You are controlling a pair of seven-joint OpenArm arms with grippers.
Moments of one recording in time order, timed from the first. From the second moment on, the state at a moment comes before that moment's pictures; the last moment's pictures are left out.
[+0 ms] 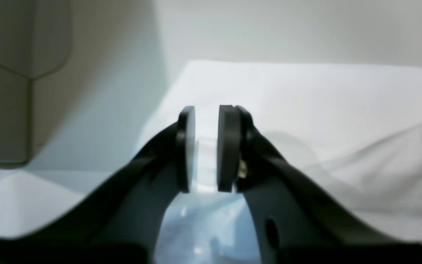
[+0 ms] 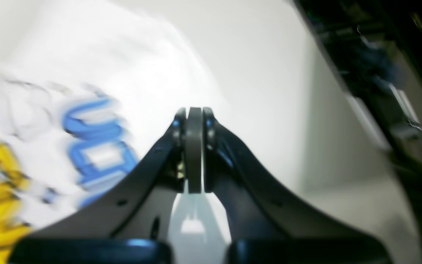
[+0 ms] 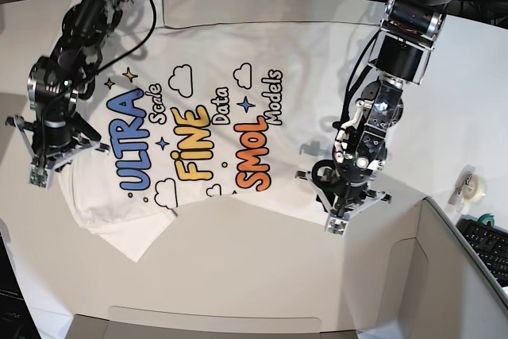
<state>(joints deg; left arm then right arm) -24.9 -11.7 21.7 68.8 -9.4 6.3 36.1 9.4 -0.8 23.2 110.4 -9.4 11.7 -58.6</state>
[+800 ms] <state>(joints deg) -27.5 -11.0 22.0 59.6 -9.4 5.4 33.4 43.2 3.1 17.9 35.7 -9.8 11.7 -30.6</state>
